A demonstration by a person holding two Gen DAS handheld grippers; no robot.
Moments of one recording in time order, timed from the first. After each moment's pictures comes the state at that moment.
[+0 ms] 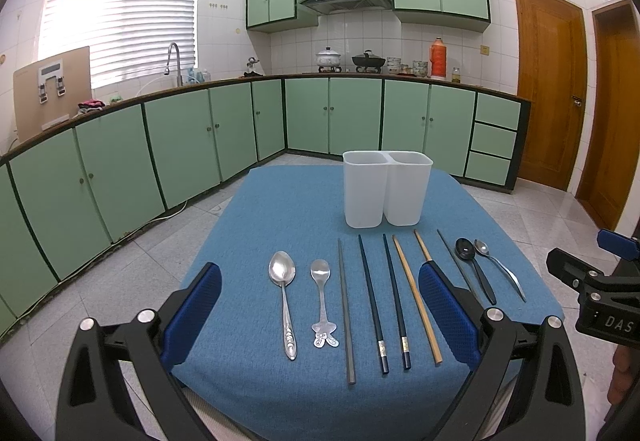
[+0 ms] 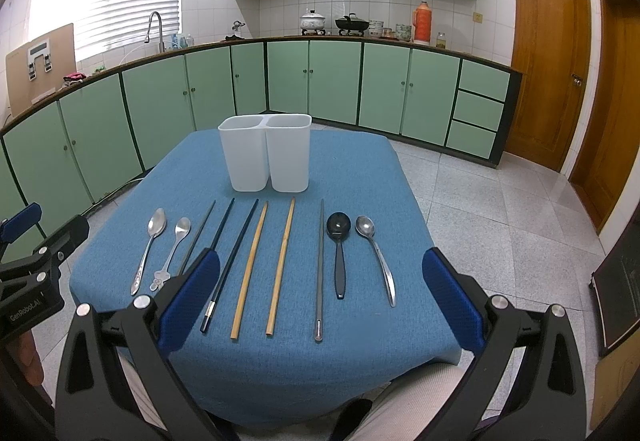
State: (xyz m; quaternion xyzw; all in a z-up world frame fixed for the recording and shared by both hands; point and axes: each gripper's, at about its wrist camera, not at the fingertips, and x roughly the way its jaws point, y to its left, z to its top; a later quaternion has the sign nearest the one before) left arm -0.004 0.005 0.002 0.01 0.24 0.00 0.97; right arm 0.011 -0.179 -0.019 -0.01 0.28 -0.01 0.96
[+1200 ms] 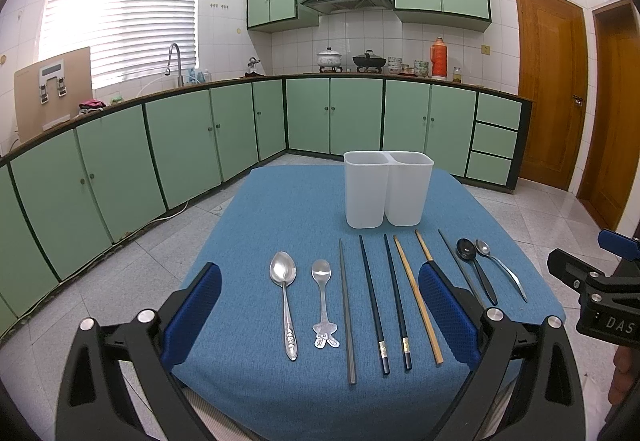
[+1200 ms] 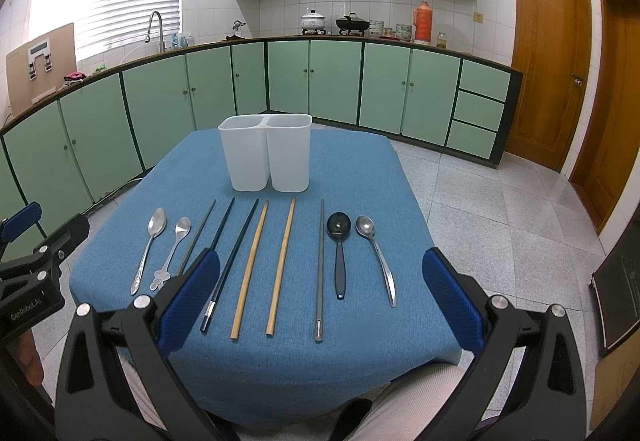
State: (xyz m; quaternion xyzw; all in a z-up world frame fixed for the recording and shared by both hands) left arm -0.004 0.006 0.002 0.01 0.24 0.00 0.97; right arm 0.009 -0.180 -0.016 -0.01 0.28 -0.01 0.96
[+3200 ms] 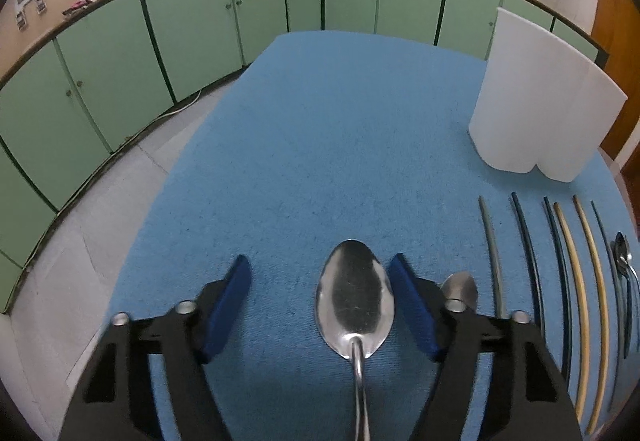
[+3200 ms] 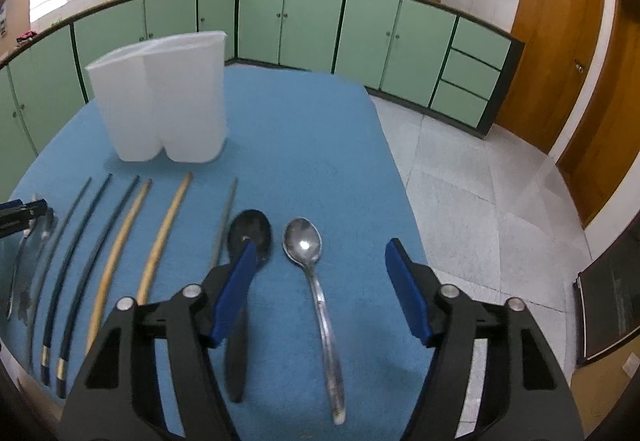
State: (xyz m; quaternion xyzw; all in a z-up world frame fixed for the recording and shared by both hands) left arm 0.222 0.090 -0.129 -0.02 0.45 0.06 0.89; right arm 0.175 -0.246 -0.113 -0.04 0.39 -0.04 0.92
